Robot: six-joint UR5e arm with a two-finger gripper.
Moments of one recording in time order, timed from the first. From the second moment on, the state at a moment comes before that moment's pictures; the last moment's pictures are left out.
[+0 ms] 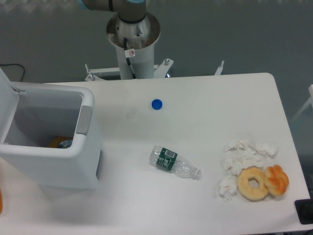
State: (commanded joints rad) arm 1.89 -1.62 -1.53 -0.79 0.89 0.07
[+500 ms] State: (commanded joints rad) arm 1.93 -1.61 -1.57 -0.79 1.01 0.13
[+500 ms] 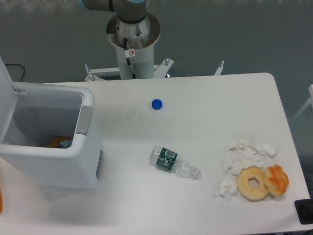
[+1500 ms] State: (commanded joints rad) arm 2.07 -1.58 -1.64 -0.80 1.03 0.22
